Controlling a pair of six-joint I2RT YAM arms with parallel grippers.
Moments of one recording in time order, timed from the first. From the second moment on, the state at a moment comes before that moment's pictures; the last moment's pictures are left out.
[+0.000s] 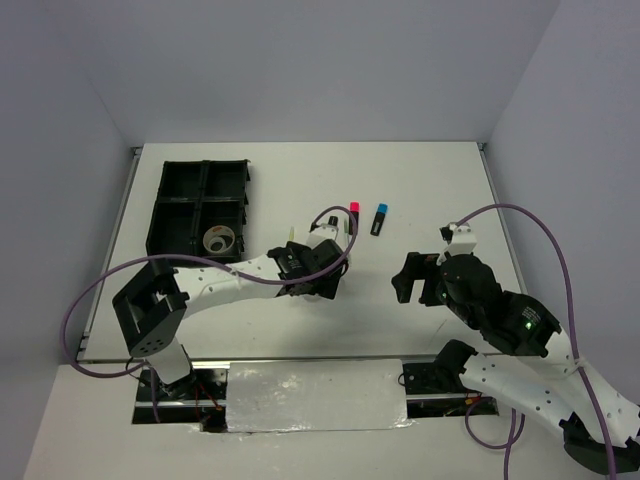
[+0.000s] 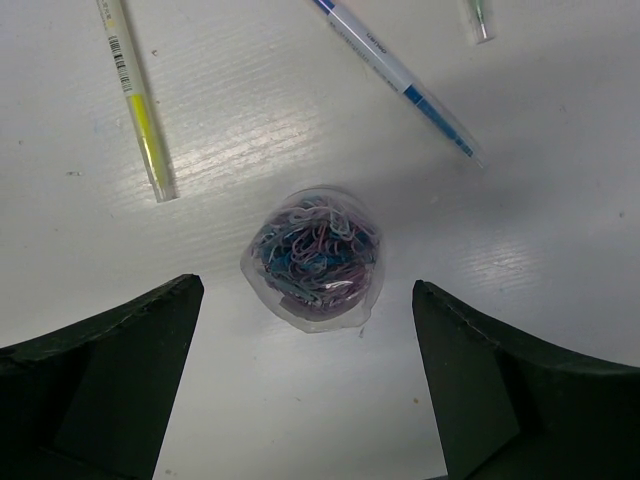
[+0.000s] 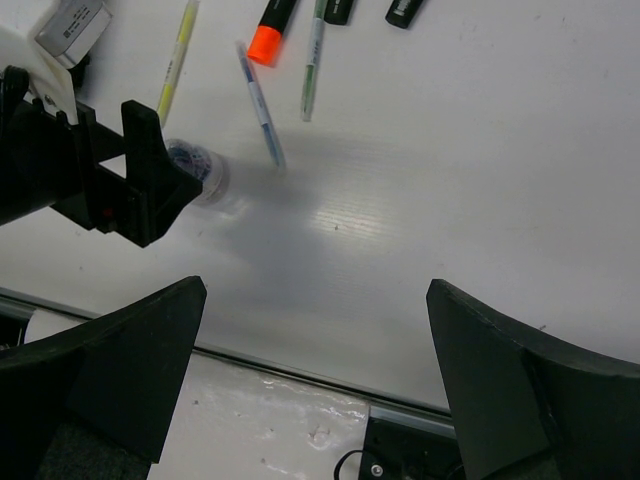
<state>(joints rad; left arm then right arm) -1.01 1.66 1.16 -0.56 -0.44 -0.64 0.80 0.57 0.91 -0.96 0.38 0.59</state>
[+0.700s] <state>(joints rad) -0.97 1.79 1.19 -0.53 -0.41 -0.63 0.80 0.58 0.91 -0.96 0.38 0.58</state>
